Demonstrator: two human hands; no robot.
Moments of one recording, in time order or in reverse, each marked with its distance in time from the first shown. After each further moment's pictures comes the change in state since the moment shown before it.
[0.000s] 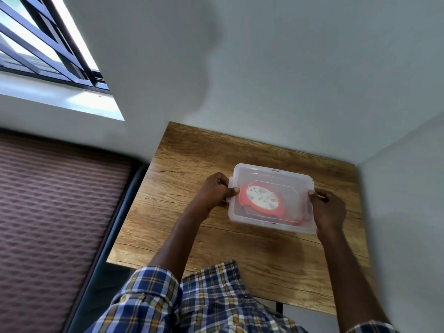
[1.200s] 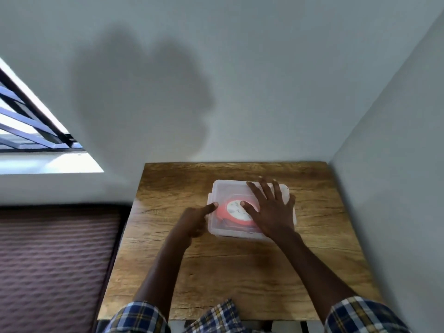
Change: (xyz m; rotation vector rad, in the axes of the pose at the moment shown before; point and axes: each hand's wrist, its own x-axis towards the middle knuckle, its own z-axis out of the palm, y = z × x) left_hand -0.001 0.005 0.015 0.117 0.096 -0.156; right_hand -0.007 0.004 0.049 -0.693 -0.180 -0.702
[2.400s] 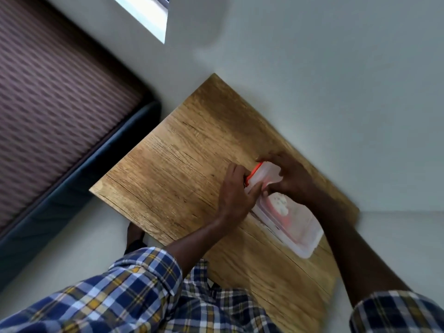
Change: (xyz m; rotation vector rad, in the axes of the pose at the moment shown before) left_hand -0.010 -0.045 0.048 -0.186 0.525 0.511; right_hand 0.101 -0.087 -0.042 0.218 -0.609 -0.661
